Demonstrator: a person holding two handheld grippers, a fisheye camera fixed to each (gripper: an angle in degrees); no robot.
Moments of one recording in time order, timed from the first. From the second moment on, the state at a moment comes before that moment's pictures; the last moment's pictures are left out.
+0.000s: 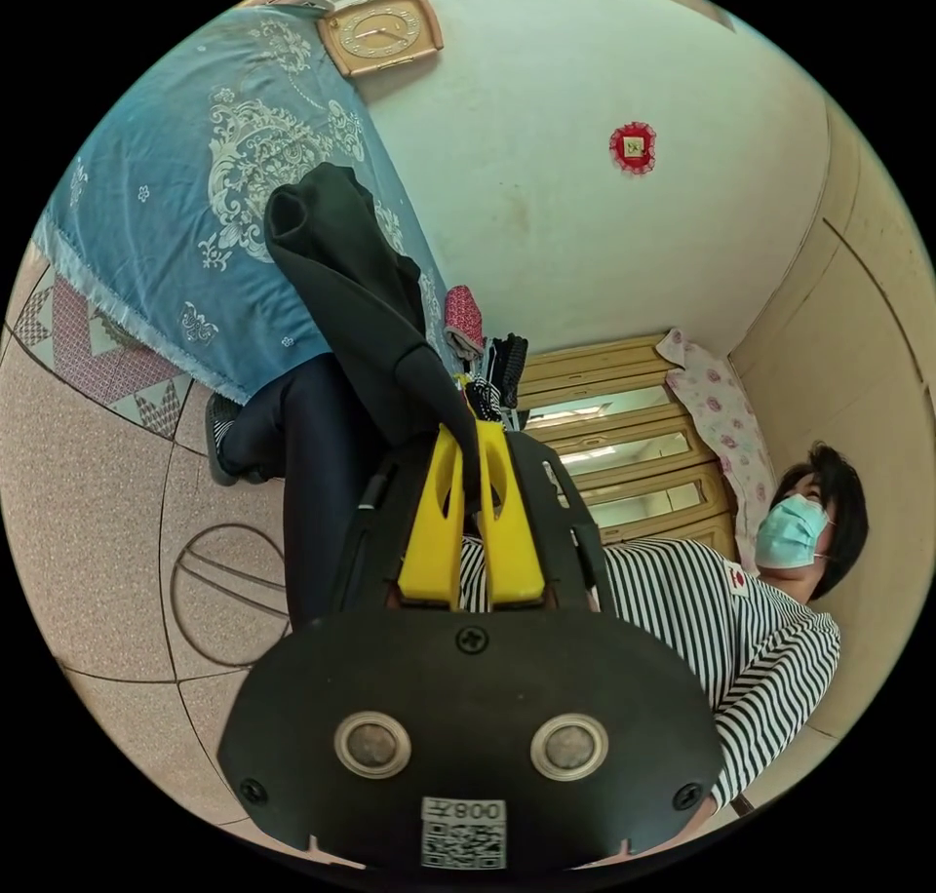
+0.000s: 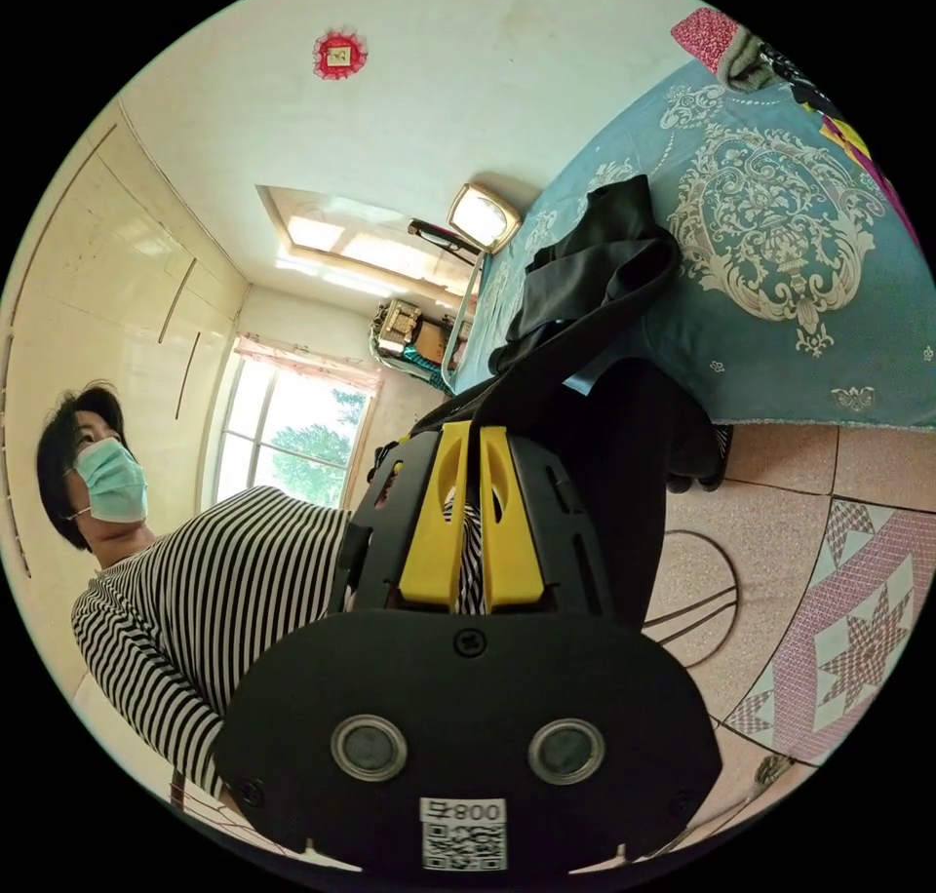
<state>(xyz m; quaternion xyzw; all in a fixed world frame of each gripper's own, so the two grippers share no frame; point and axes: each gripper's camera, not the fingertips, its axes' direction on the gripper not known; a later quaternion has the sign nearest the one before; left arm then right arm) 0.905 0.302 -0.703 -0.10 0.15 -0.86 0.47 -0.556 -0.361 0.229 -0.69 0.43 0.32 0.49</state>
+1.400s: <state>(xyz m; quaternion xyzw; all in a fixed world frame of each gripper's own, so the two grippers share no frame) 0.579 0.661 -0.337 -0.08 0.12 -0.88 0.46 -0.034 -0.251 0.244 -0.67 0.46 0.29 0.51</state>
